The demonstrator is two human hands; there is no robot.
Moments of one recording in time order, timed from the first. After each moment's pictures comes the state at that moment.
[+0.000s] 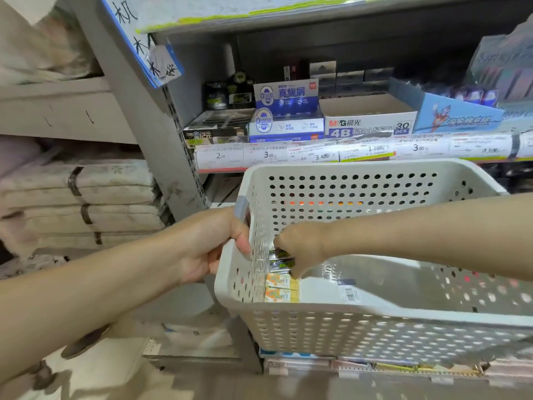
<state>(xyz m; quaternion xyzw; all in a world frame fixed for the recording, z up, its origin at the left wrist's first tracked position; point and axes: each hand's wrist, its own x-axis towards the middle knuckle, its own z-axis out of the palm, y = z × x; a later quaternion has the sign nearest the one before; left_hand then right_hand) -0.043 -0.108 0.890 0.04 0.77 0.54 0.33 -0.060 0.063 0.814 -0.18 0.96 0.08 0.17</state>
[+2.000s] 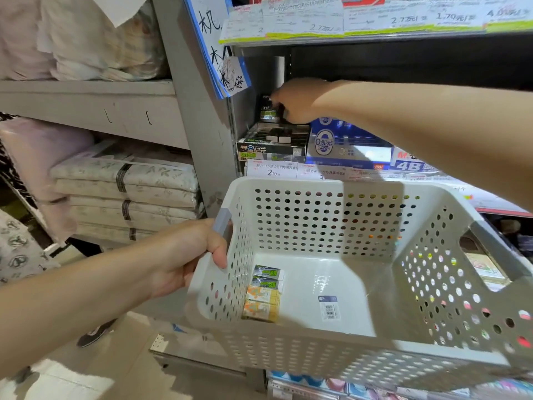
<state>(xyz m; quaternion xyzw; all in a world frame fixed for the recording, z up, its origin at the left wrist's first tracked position) -0.084 -0.181 0.896 -0.02 0.77 0.56 0.29 -0.210 0.040 0.996 -0.03 1.00 0.00 -0.03</state>
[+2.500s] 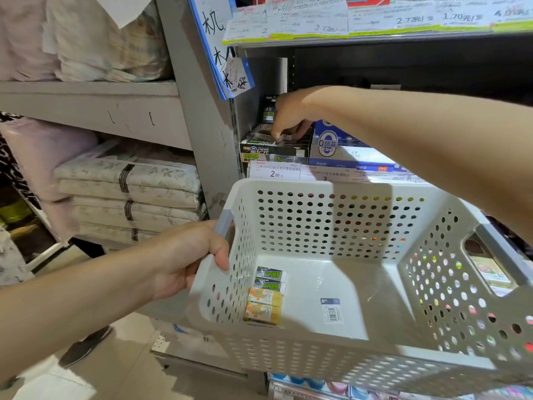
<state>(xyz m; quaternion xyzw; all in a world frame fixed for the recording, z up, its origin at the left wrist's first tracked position) -0.084 -0.182 0.893 -0.02 0.77 0.56 0.29 -0.246 0.028 0.985 0.00 0.98 -0.18 0.05</state>
